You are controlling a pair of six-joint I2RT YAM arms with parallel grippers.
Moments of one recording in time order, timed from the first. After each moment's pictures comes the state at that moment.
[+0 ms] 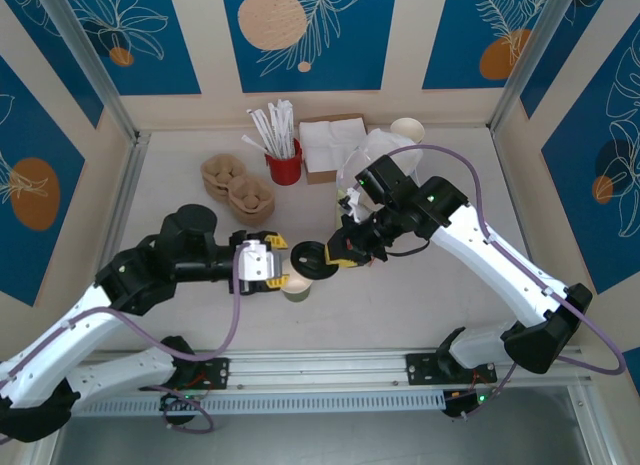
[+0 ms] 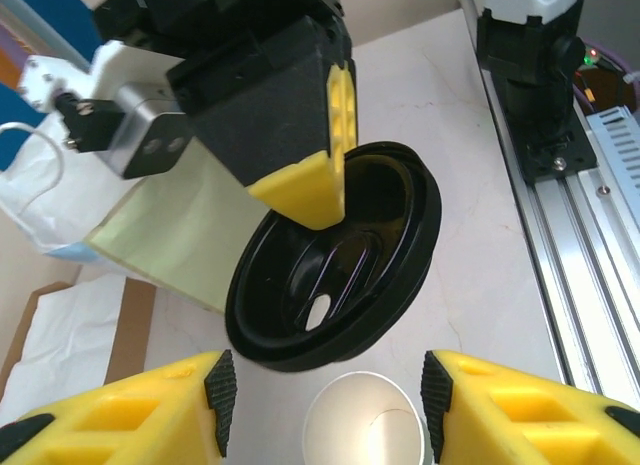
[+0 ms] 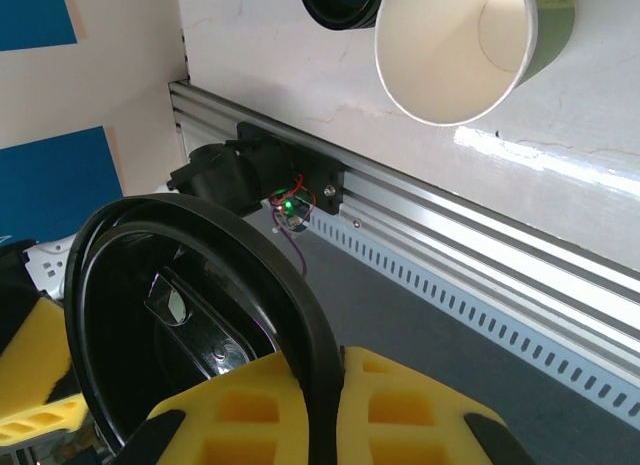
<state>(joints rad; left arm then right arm) -0.88 0.88 1.15 -0.78 0.37 0.69 0.74 1.35 1.49 -1.22 -0.65 0.81</state>
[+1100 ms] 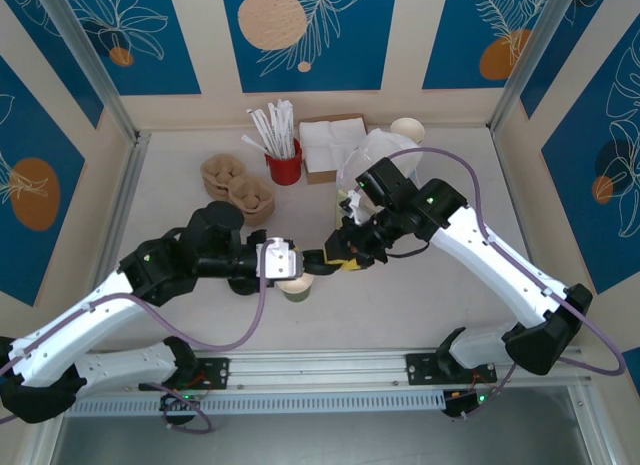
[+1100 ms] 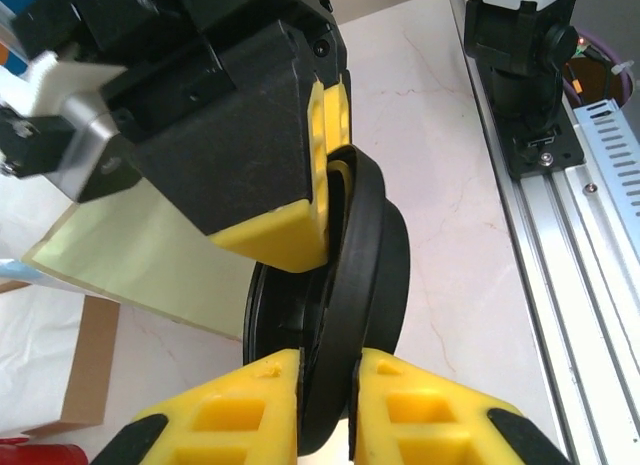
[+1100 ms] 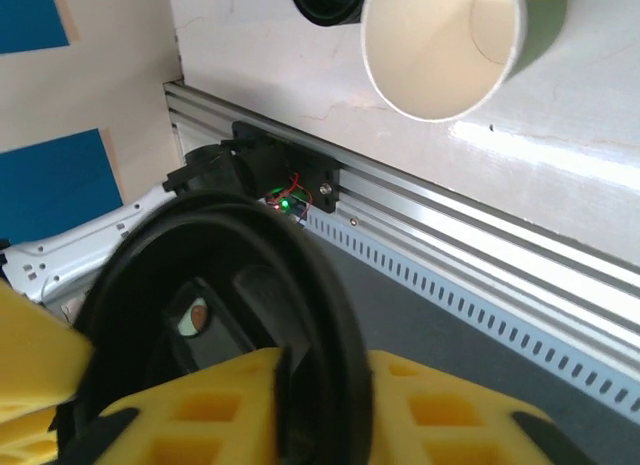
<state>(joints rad) -0.95 0.98 1.19 -0.77 0.31 0.63 0.74 1.33 1.46 -1.20 -0.65 0.83</state>
